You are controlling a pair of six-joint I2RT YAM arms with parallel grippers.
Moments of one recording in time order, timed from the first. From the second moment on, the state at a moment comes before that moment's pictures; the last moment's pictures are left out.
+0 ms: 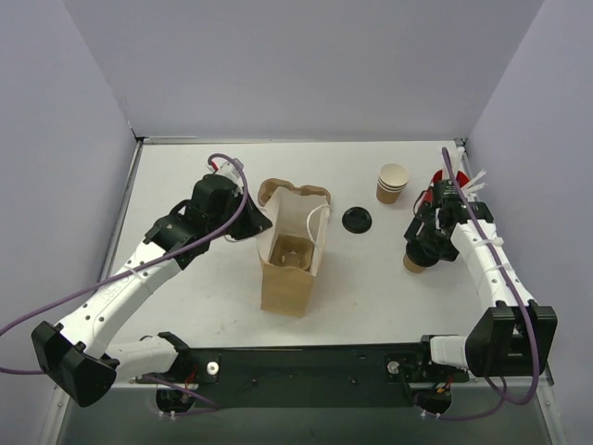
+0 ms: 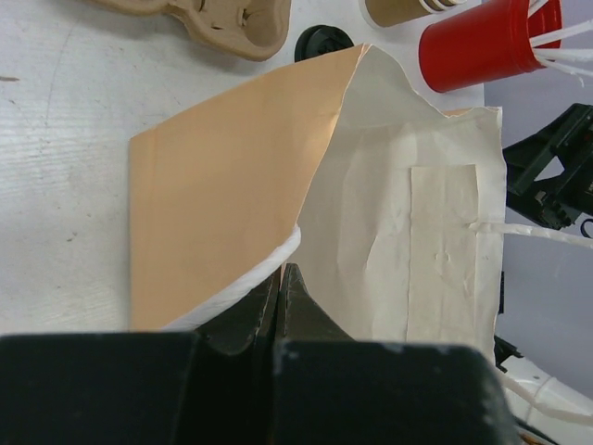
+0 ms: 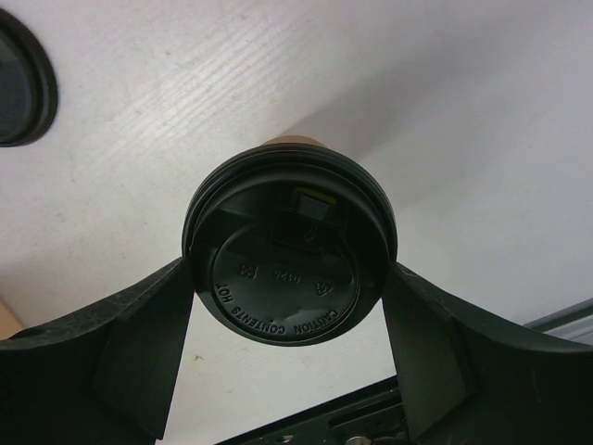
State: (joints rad) left arm -0.62 1.18 1.20 -0.60 0.03 -0.77; right arm 0.01 1.30 1.01 -0.90 0.21 0.51
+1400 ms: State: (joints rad) left arm -0.87 1.52 1.60 -0.77 -0.24 -0.51; right arm 0.32 1.39 1.98 -1.15 -0.02 0.55
